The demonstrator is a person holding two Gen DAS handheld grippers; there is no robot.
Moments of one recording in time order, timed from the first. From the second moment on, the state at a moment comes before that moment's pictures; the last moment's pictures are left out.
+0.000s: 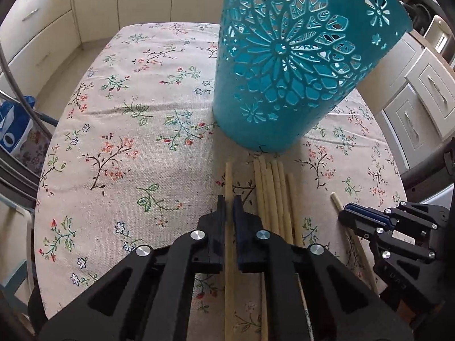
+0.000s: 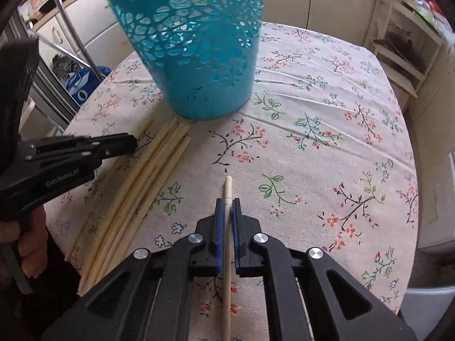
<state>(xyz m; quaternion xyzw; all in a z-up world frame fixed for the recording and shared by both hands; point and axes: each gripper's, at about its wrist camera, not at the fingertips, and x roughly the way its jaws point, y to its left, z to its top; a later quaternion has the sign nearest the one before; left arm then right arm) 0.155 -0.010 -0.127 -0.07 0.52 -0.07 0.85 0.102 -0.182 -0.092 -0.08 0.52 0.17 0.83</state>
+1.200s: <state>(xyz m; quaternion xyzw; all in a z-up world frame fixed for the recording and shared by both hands) 0.204 -0.013 0.018 -0.12 0.10 0.00 0.99 0.083 -0.225 -0.100 0.08 0.46 0.14 0.87</state>
